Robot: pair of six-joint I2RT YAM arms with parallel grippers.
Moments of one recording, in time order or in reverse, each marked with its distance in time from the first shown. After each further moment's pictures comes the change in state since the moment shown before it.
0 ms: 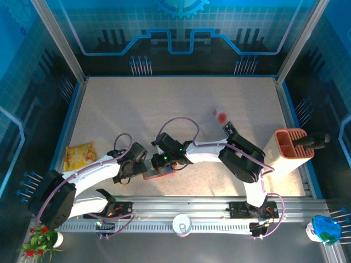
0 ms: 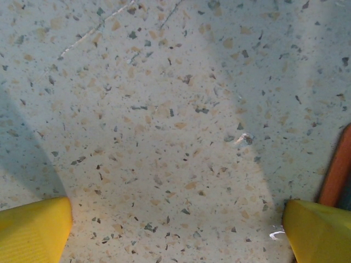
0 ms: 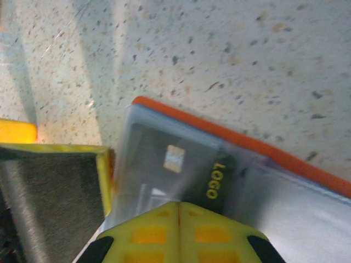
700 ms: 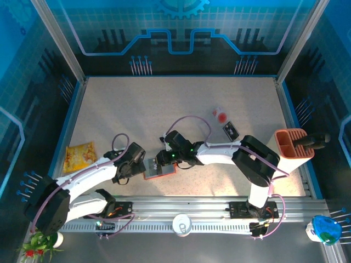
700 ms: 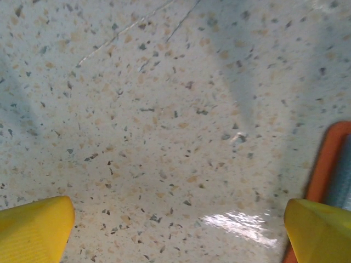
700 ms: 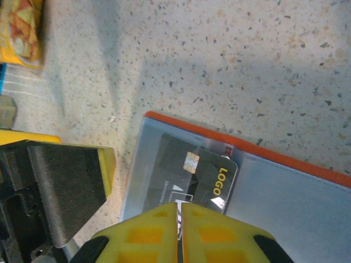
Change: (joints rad) left arm 0.000 -0.063 0.000 -0.034 -0.017 -0.004; right arm -0.049 -0.136 -0.152 0.119 0.012 0.050
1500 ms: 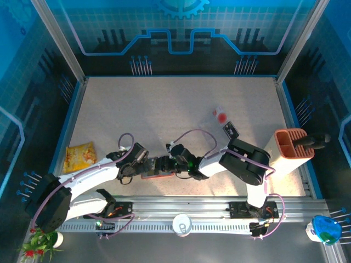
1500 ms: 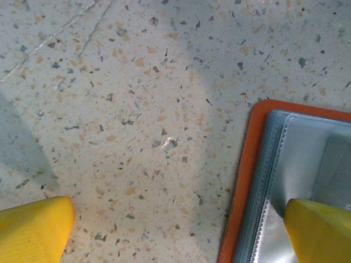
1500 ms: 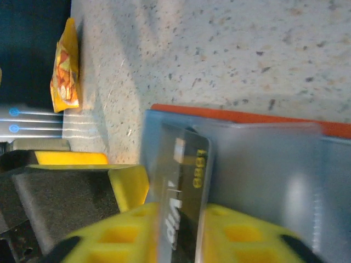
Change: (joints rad) left arm -0.048 0.001 -0.008 0.107 0.016 0.083; right arm 0.056 0.069 -0.246 0.565 0.038 0.353
